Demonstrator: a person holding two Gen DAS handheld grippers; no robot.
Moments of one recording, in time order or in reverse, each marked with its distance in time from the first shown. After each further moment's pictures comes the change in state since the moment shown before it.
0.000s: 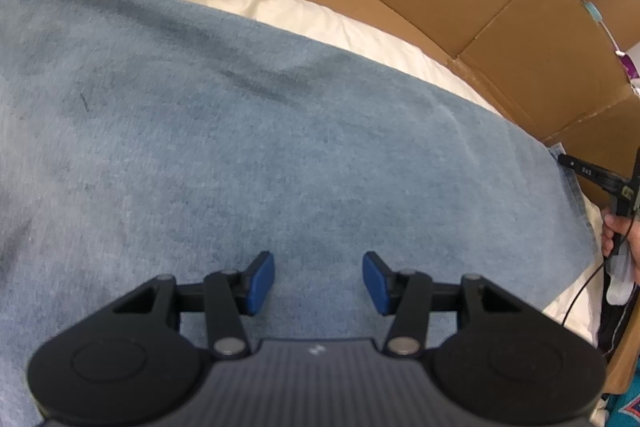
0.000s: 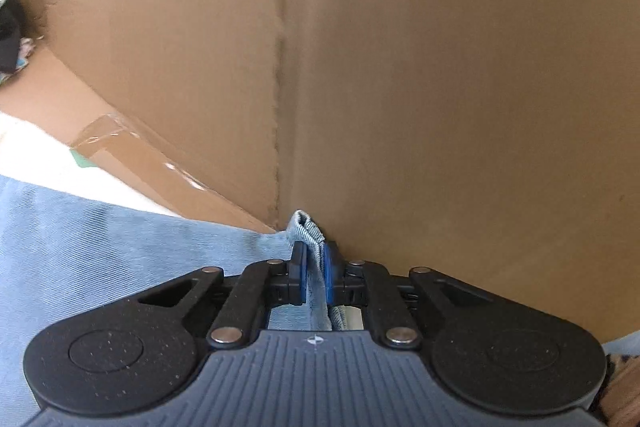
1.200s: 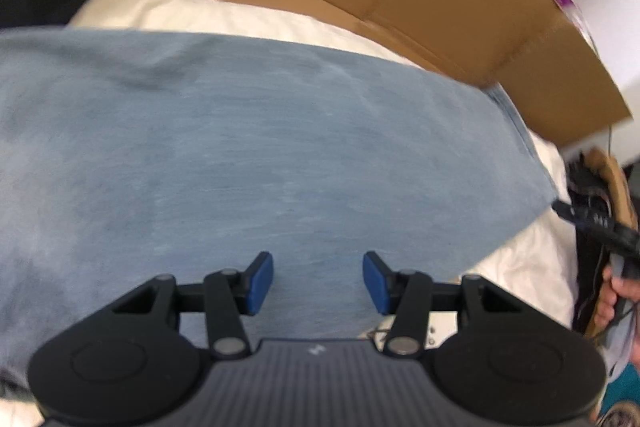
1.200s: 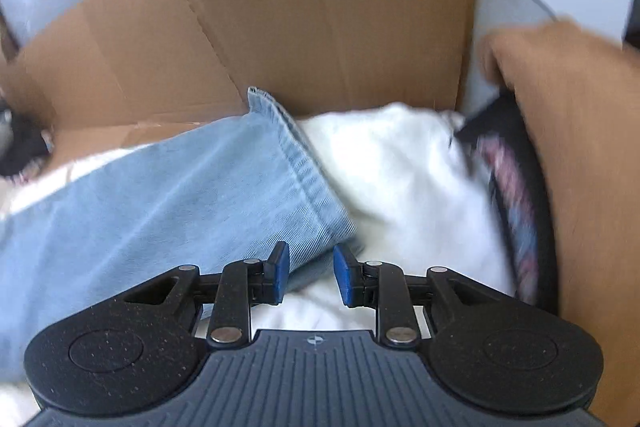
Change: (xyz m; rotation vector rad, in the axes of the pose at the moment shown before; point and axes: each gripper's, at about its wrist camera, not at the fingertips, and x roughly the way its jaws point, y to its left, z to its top) left arm -0.012 -0.087 -0.031 0.207 0.039 -0.044; right arm -0.132 -0.043 -0.142 0.506 0.017 0.100
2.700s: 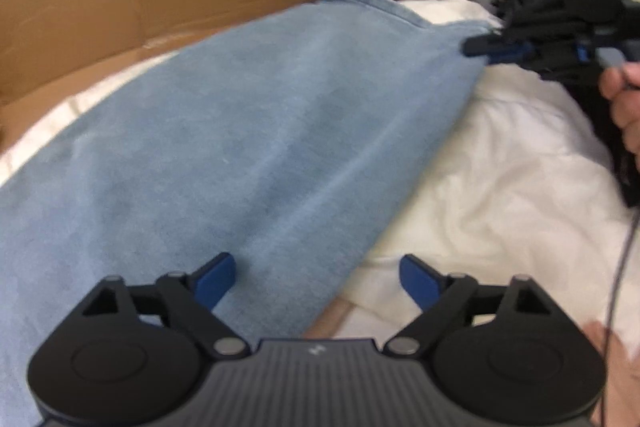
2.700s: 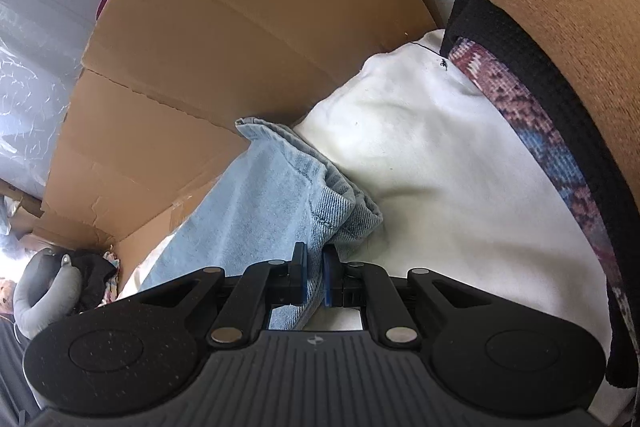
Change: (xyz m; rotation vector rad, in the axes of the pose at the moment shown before) left arm 0.098 -0.151 -0.028 0.532 -0.032 0.079; right arm 0.010 -0.051 0.004 0.492 0.034 0.227
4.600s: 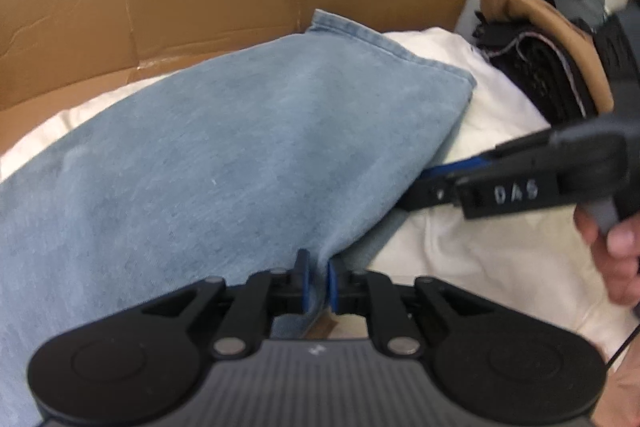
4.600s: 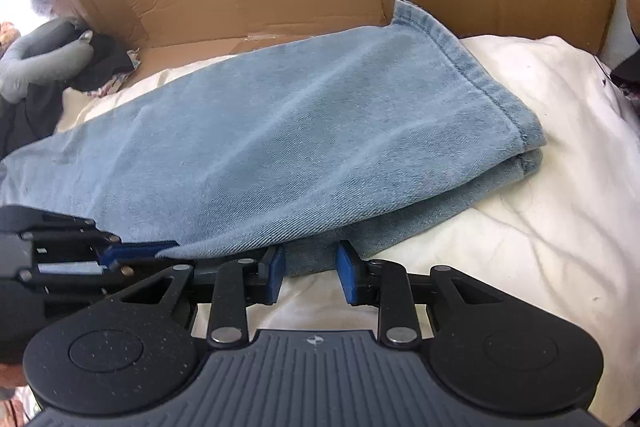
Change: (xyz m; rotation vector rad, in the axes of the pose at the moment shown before) left arm -0.010 -0.001 -0.004 0.013 -0.092 -0.073; right arm 0.017 0.064 -0.093 -0.615 0.164 -0.057
